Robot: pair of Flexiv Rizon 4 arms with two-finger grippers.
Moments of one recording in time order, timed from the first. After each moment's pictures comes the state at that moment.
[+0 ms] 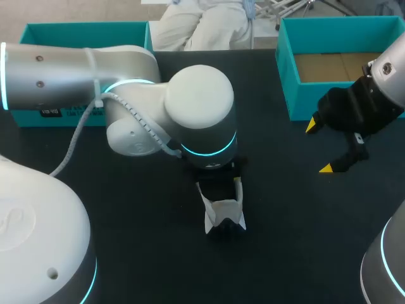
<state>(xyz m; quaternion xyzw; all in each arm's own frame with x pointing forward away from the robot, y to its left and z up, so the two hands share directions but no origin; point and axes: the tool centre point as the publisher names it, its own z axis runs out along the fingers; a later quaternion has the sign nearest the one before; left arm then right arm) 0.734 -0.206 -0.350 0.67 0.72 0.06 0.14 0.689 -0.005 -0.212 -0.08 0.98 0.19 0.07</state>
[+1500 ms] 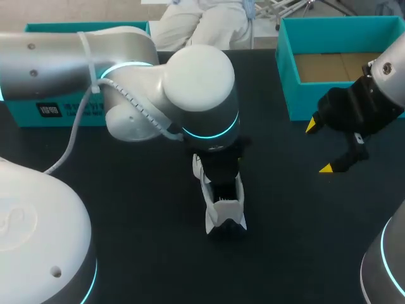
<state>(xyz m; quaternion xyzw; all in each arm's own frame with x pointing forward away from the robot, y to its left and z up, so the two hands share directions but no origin) 0.756 -0.216 -0.310 0.66 0.73 0.06 0.17 0.689 -0.005 -0.212 -0.08 0.98 0.19 0.07</state>
